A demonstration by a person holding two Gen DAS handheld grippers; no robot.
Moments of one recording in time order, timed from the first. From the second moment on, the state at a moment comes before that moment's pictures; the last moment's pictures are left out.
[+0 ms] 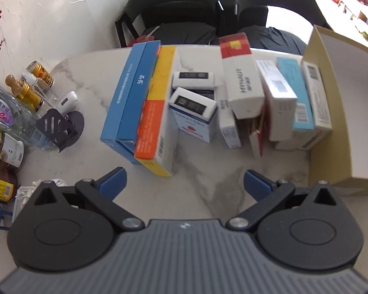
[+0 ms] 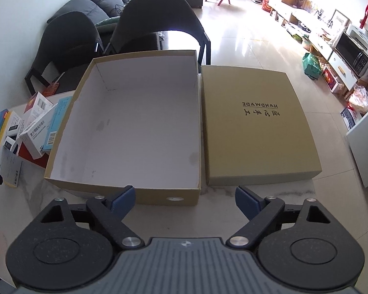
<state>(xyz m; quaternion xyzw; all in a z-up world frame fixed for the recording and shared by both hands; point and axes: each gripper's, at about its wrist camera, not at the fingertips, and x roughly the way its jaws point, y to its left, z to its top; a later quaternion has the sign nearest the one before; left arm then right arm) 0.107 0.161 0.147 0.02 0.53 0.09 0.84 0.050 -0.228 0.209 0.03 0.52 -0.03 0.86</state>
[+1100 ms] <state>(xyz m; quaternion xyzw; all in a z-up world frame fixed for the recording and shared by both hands) 0.128 0.229 0.097 -0.09 0.51 0.07 0.85 0.054 -0.200 0.200 0.00 0.54 -0.01 0.84</state>
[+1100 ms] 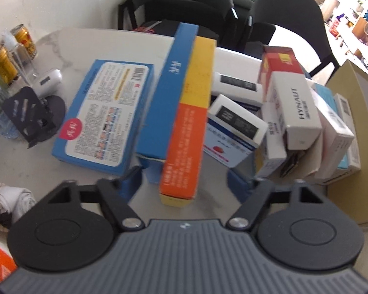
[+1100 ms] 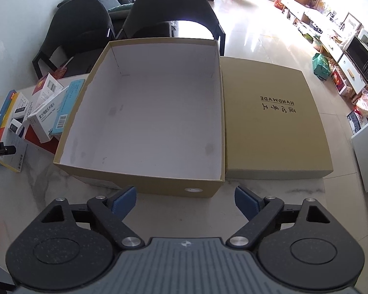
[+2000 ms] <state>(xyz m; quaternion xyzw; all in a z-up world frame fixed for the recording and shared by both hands) 0.116 0.205 0.104 -0.02 0.51 0.08 0.86 0.049 -0.187 0.192 0.01 0.55 0.01 0.84</state>
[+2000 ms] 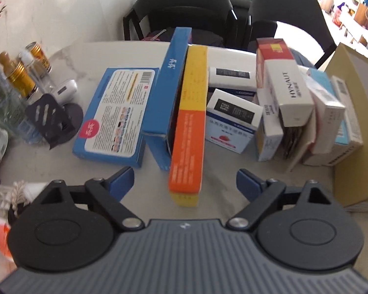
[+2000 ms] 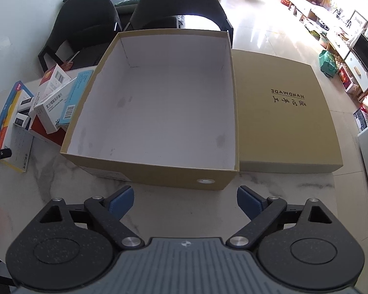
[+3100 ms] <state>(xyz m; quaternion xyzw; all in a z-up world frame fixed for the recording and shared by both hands) 0.026 0.172 0.105 -0.09 0.55 0.08 0.82 0.087 -0.072 0.180 -0.04 0.54 0.16 0.82</state>
